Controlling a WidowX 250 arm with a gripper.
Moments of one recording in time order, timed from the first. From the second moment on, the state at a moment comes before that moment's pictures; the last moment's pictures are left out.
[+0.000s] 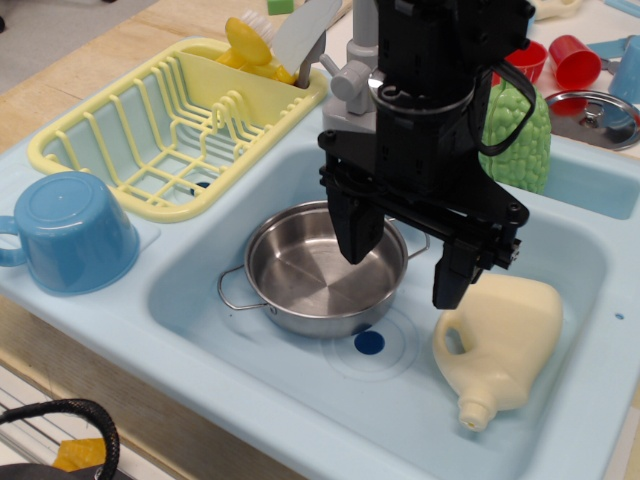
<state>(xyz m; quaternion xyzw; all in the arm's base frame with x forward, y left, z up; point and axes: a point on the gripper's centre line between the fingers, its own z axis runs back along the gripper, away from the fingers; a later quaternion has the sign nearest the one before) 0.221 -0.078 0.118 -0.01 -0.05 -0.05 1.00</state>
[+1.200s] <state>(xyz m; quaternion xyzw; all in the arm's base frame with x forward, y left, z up) 0.237 -0.057 0.058 -0.05 -0.05 -0.04 1.00</state>
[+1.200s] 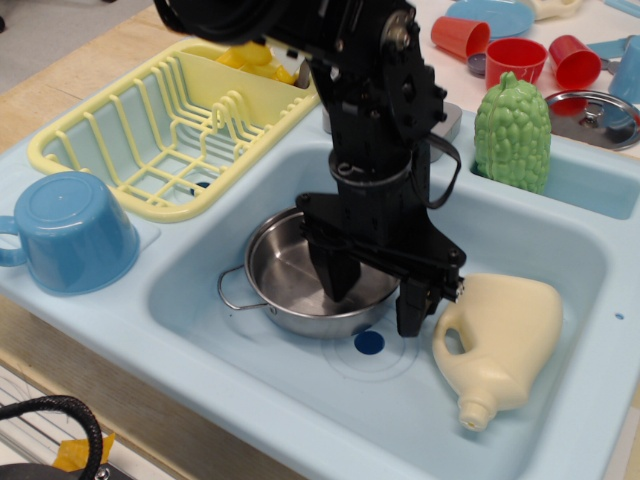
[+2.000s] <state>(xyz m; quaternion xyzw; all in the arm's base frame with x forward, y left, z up) 0.228 -0.066 0.070 0.00 -0.06 -0.06 1.00</state>
